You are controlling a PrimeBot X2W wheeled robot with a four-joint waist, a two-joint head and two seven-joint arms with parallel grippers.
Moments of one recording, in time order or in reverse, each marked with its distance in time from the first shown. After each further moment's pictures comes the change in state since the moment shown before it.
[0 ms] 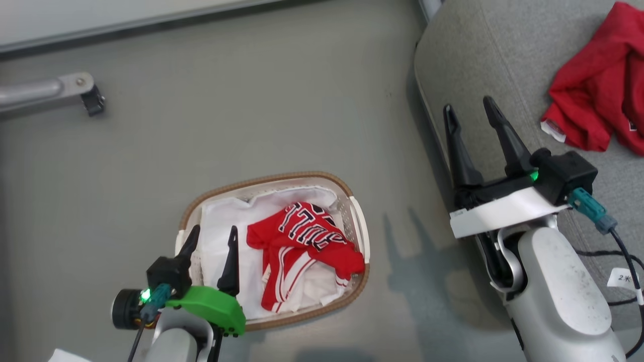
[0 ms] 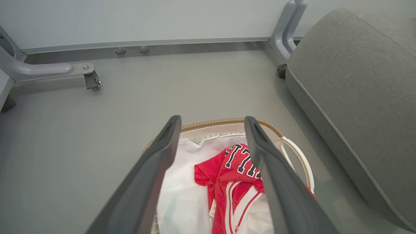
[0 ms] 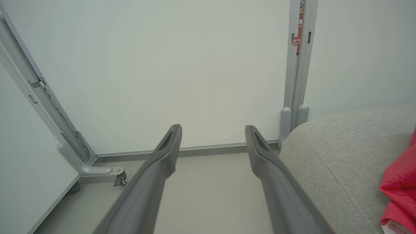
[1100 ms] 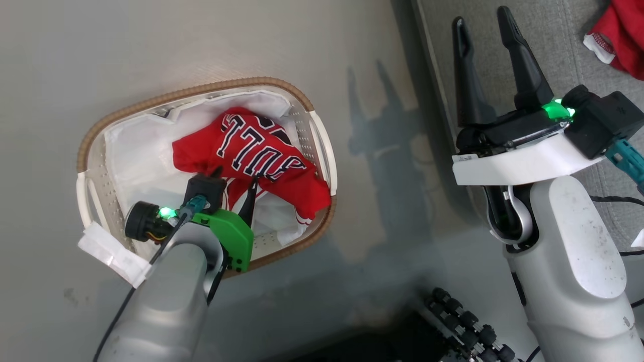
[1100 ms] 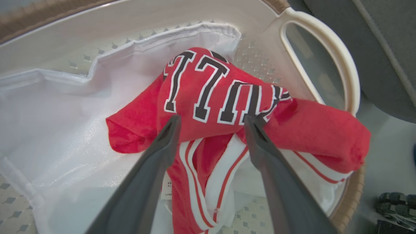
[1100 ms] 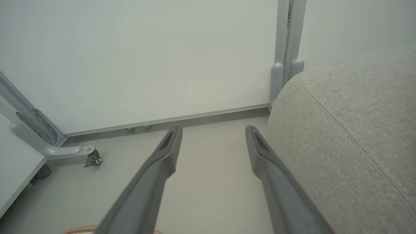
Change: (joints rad) left arm -0.471 0.014 -0.259 0.519 -0.003 -0.034 0.000; right arm -0.159 0.000 0.024 -0.129 0.077 0.000 0.000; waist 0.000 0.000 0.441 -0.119
